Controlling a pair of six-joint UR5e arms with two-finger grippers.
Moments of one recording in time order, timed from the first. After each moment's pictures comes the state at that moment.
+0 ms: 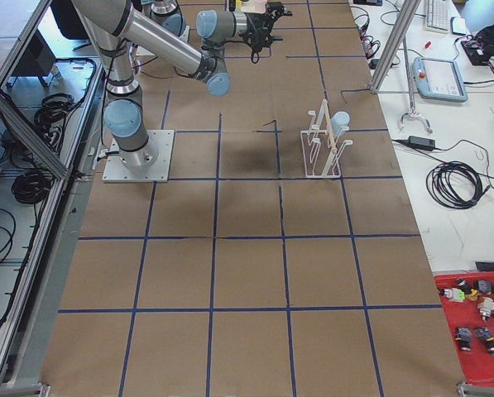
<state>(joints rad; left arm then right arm) -0.96 -1.49 -2.36 -0.91 1.59 0.64 1.77 -1.44 2.20 -3.65 -1.39 1.61</state>
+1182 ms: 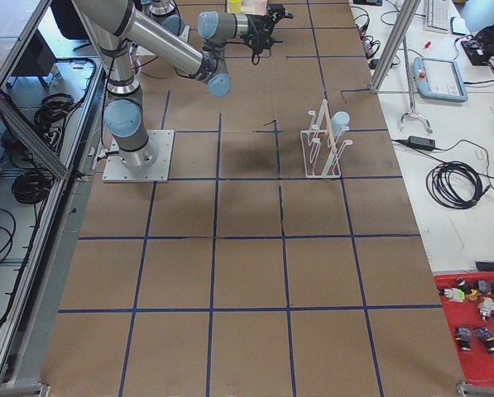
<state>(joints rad) -1.02 -1.47 -1.92 -1.32 1.57 0.64 1.77 -1.43 2.20 -3.64 -1.39 1.61</state>
